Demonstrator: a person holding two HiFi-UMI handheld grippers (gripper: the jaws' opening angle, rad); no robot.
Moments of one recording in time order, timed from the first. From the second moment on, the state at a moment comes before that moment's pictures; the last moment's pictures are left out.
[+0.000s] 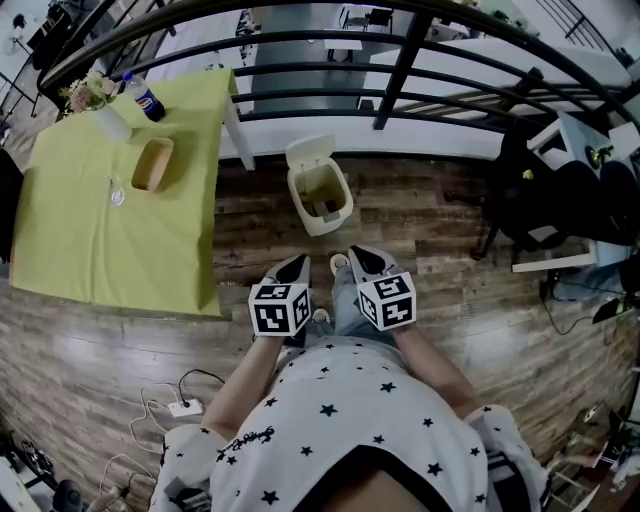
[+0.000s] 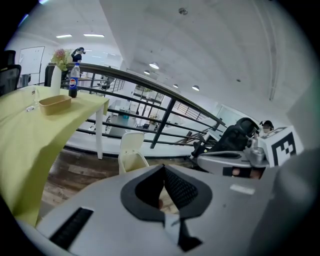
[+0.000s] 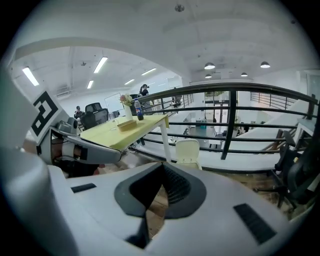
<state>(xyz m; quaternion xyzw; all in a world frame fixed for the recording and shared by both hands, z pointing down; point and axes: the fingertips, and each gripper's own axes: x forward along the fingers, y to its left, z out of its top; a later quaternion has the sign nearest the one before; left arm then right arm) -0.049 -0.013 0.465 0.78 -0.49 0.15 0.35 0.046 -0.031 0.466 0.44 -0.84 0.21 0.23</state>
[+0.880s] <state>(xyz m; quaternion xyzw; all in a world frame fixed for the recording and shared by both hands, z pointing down) -0.058 -0.014 0.455 0.78 -0.51 0.14 0.33 0.047 -0.027 0.448 0.45 -0.85 0.19 0.20</state>
